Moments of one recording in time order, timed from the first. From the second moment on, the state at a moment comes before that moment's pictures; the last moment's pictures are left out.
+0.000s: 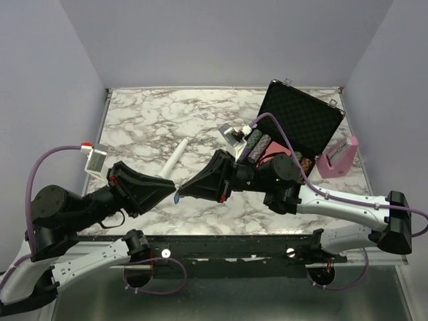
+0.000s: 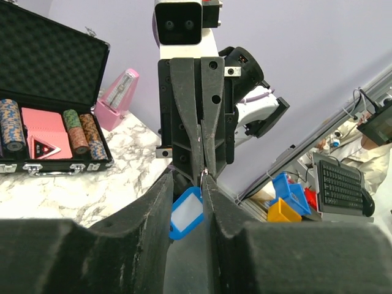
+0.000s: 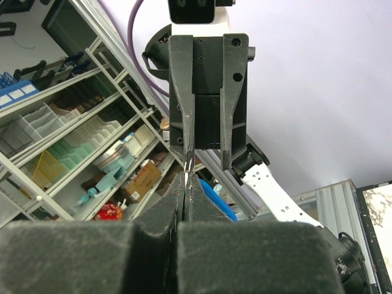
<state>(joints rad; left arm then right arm) -1.02 0.42 1.14 -0.52 0.08 -0.68 1.22 1.28 1.04 0.70 -0.40 0.87</state>
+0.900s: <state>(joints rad) -1.02 0.60 1.43 -0.77 0.18 -0.57 1.22 1.29 1.25 0.35 -0.43 0.74</state>
